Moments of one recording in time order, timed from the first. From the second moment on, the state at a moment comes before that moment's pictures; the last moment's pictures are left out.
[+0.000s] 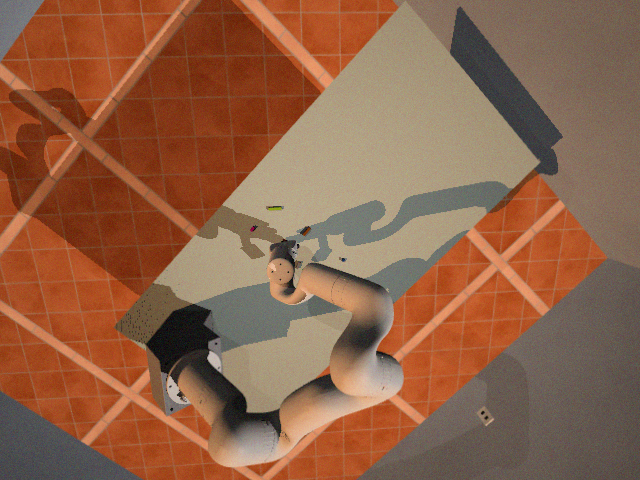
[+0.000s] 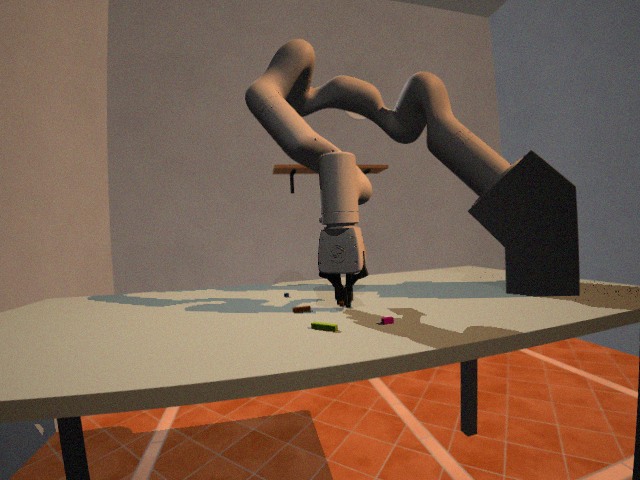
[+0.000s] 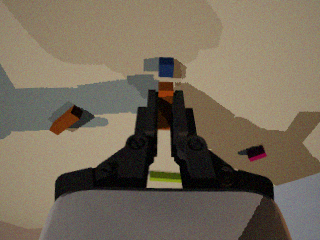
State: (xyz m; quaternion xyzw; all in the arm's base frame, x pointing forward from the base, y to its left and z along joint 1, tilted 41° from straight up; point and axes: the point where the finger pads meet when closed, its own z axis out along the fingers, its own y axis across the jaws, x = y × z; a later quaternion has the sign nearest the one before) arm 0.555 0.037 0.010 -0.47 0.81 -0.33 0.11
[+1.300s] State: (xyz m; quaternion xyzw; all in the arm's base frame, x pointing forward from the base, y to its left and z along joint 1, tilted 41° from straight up) arm 0.557 0.035 0.007 -0.47 0.81 -0.33 0.11
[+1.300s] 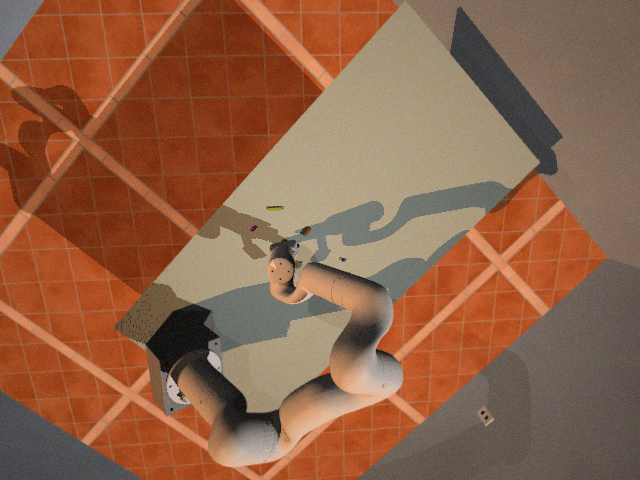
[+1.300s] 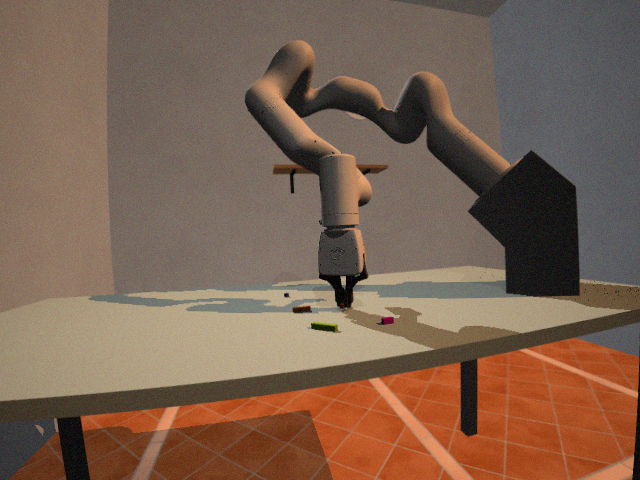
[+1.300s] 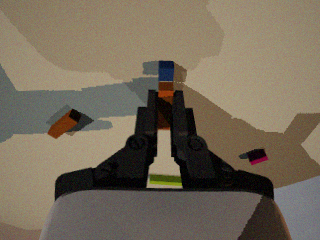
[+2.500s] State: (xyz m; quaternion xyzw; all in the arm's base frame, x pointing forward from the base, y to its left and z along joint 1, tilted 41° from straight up) arm 0.561 0.032 0.001 -0.47 0.81 -0.33 0.11
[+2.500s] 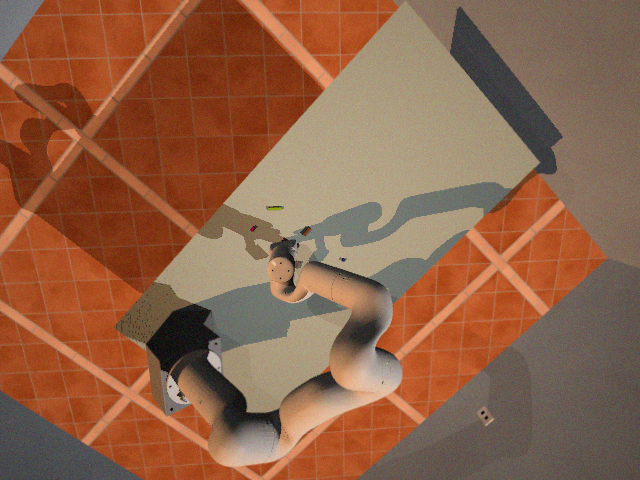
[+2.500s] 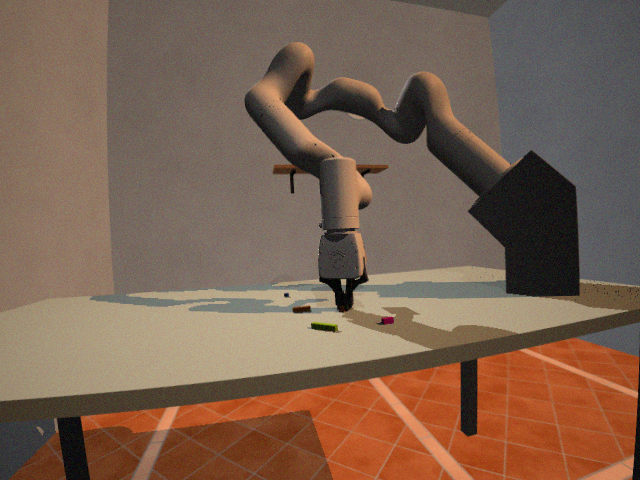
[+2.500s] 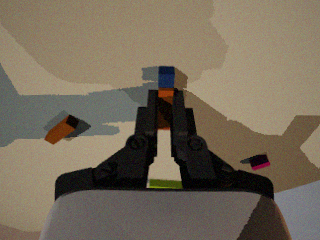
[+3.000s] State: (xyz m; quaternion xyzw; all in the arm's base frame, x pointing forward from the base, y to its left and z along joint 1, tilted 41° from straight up) arm 0.561 0.032 0.001 -0.47 0.81 -0.33 0.11
